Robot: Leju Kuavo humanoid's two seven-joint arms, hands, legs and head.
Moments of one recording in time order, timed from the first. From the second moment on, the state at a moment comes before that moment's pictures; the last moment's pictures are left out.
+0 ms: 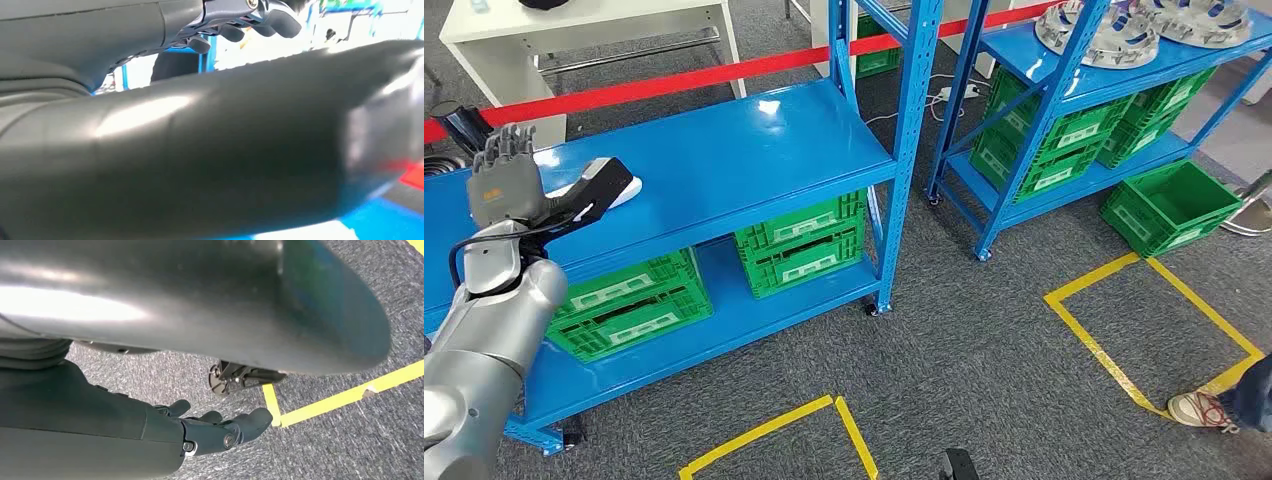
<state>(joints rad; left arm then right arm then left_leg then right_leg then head) -1.03 -0.04 -0.21 -0.39 -1.27 0.34 0.07 -0.06 0.18 -0.83 -0.20 0.64 -0.09 -0.29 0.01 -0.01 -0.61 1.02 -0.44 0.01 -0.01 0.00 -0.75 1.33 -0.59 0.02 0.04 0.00</state>
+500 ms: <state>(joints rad) -1.03 0.00 -0.19 -0.35 -1.27 0.29 0.12 -0.06 0.18 -0.84 -0.20 0.64 -0.10 -0.29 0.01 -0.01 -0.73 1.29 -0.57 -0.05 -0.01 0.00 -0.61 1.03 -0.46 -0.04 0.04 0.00</state>
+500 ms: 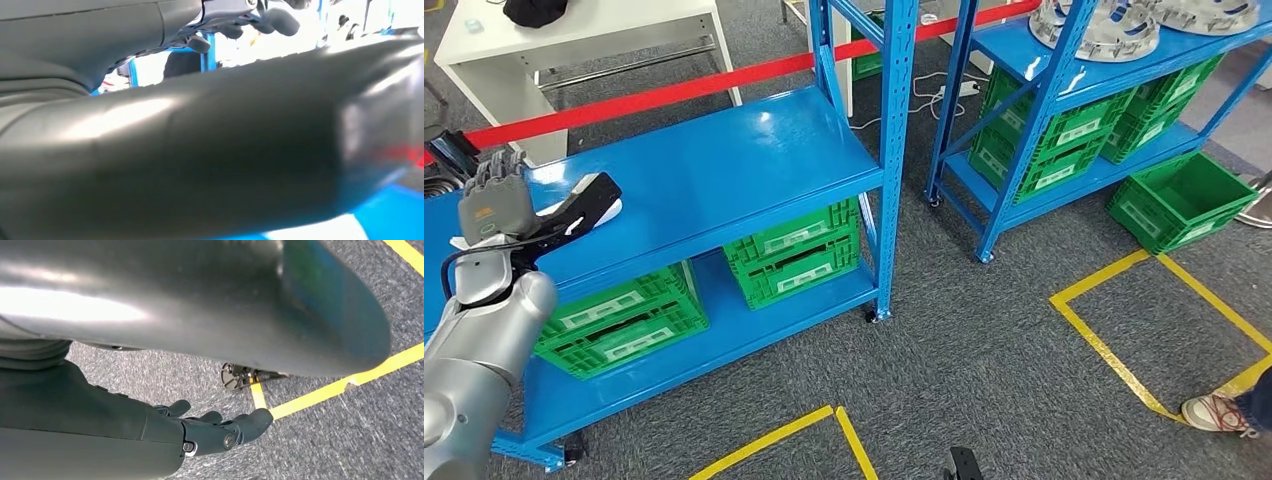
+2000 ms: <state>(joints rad) -0.99 0.02 -0.14 -0.31 -1.37 0.27 0.13 -0.07 0.18 -0.86 -0.20 0.67 -0.11 -0.28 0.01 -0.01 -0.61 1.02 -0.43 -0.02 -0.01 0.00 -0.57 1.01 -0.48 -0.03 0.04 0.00</state>
